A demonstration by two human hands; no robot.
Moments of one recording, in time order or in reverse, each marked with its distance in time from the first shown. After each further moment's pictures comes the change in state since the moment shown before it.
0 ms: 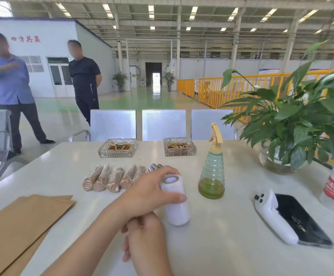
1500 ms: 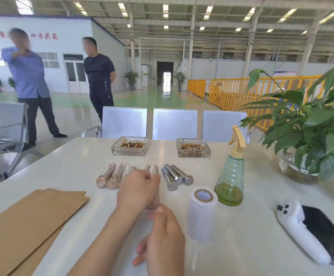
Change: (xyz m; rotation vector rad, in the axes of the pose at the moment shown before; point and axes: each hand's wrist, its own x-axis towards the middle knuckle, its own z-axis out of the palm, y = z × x) left_hand 0.008 -0.056 -0.012 0.195 0.484 -0.435; right_hand -0.040 -0.060 0.002 0.160 0.175 0.061
